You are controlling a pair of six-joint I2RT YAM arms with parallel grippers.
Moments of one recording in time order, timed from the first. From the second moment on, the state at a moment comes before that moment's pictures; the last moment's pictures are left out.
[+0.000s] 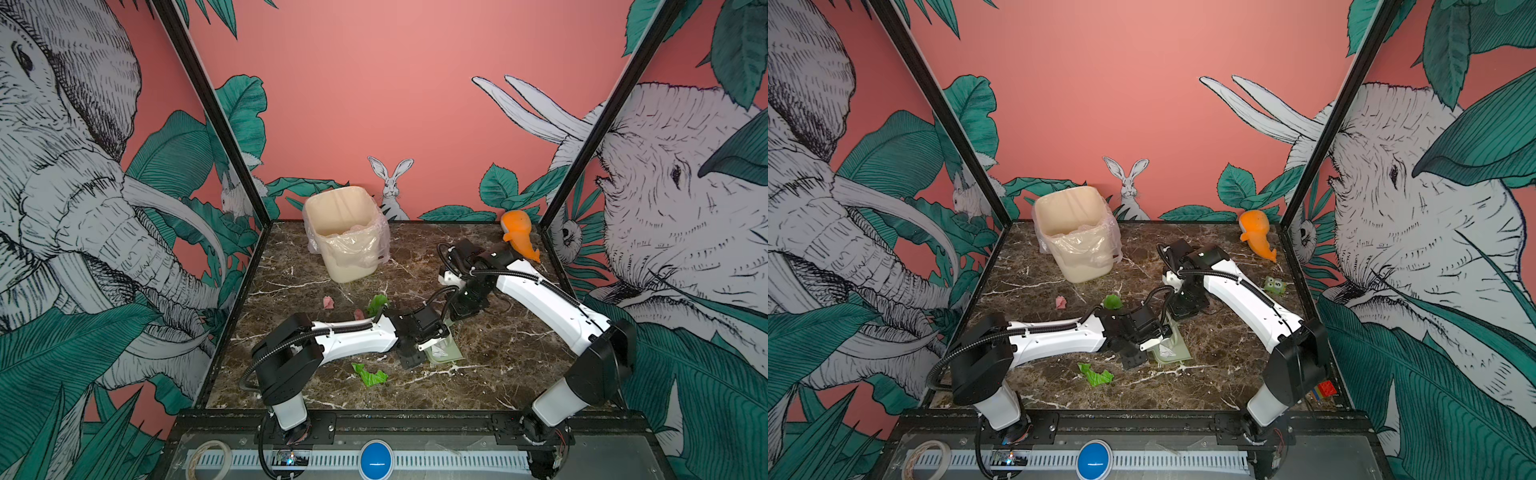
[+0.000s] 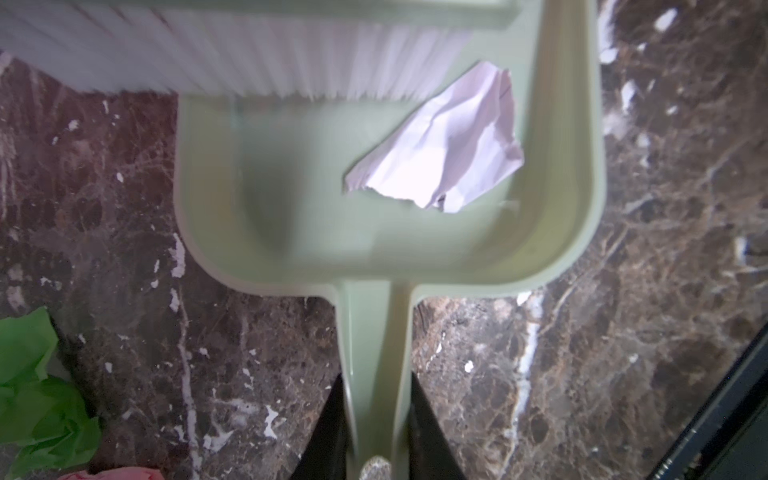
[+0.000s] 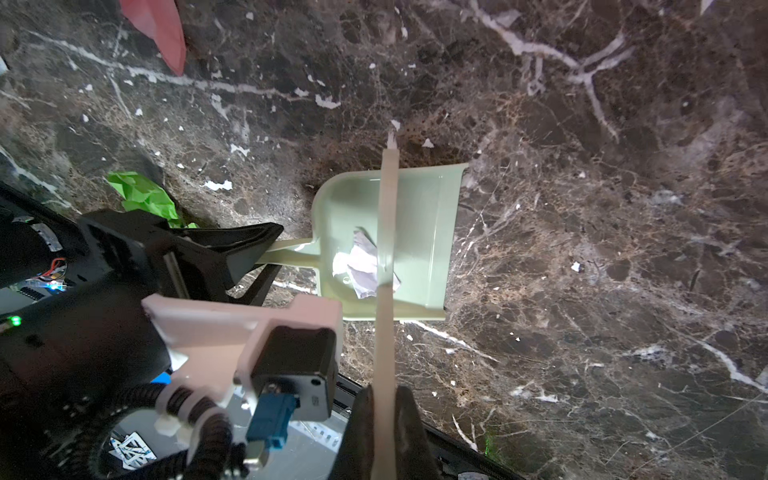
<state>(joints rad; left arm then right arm) -1.12 1.71 1.11 -0.69 -0.06 0.17 0.61 1.58 1.50 -1.35 -0.21 0.16</state>
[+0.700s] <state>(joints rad) -1.11 1.58 1.06 -0.66 -0.10 0.13 0.33 1.37 1.47 -1.39 -0.19 0.12</state>
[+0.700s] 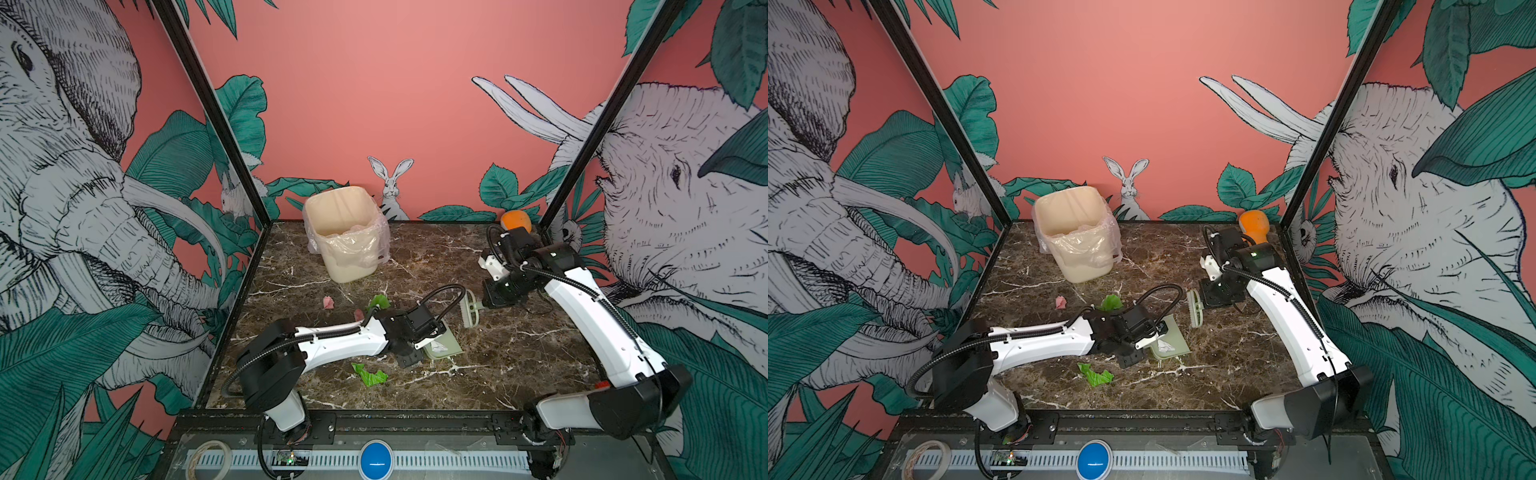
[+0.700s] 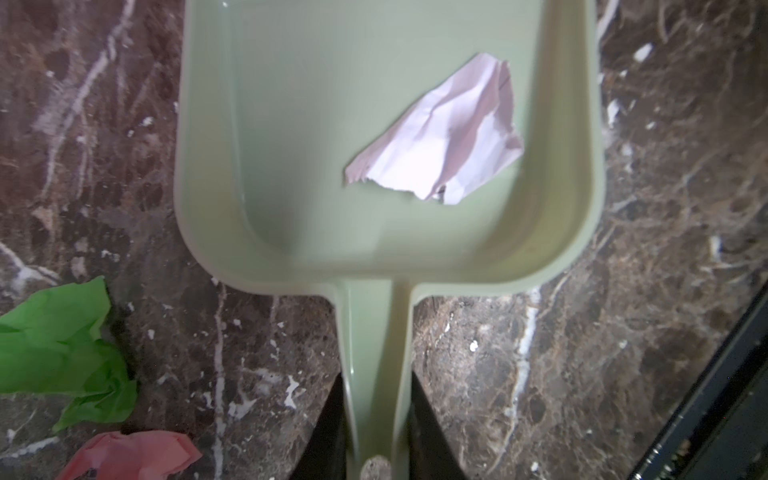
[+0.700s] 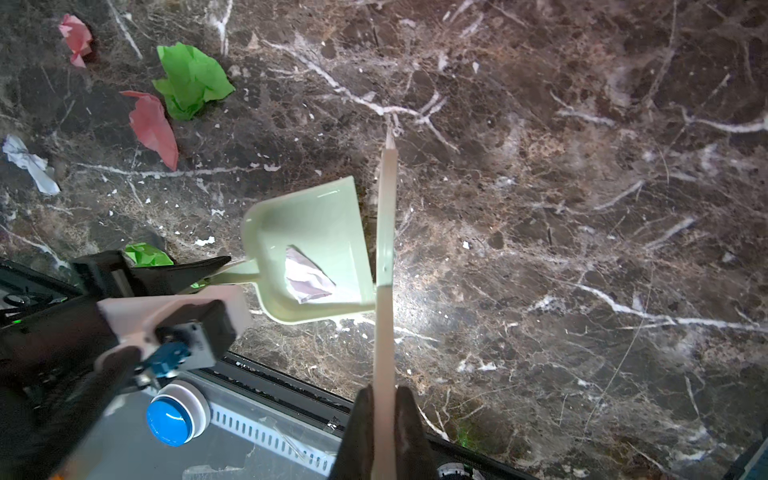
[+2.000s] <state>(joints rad) -0.56 1.41 1.75 -1.21 -0.16 0.20 0.24 1.34 1.33 -1.31 -0.29 0.10</state>
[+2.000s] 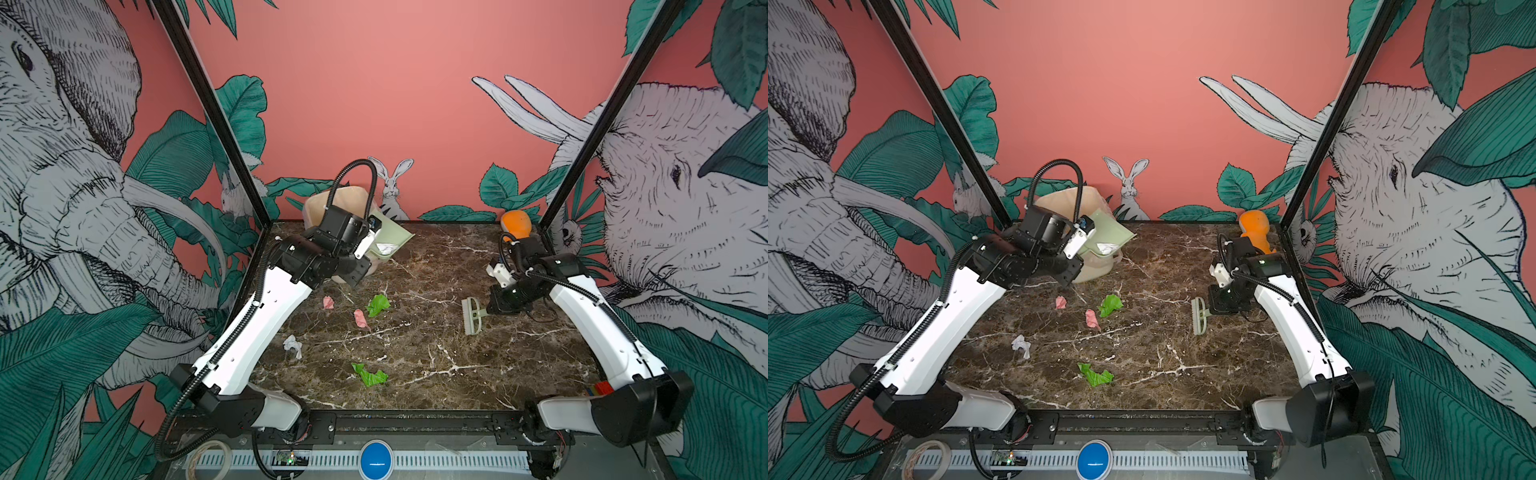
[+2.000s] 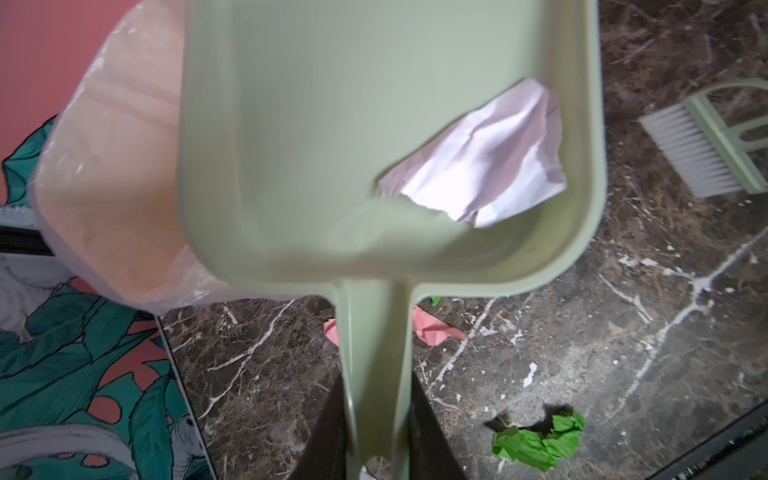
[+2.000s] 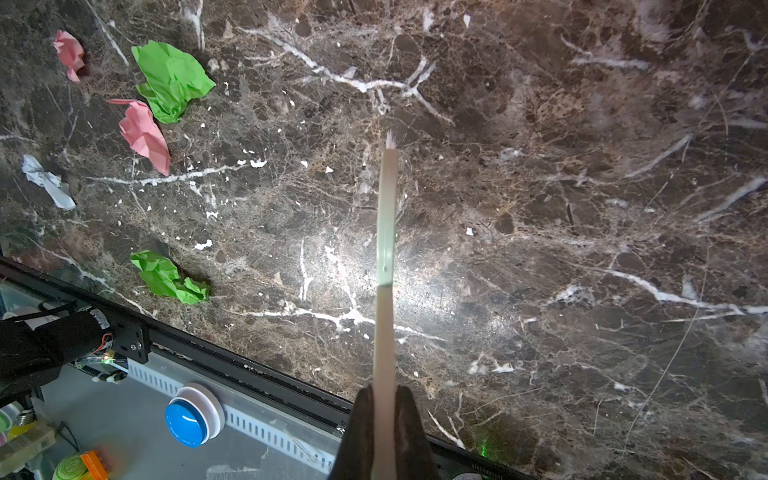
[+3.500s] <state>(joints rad) -0.36 1.68 1.89 -1.06 -0.68 0.73 0.24 1.35 1.34 -1.31 -0.32 0.09</state>
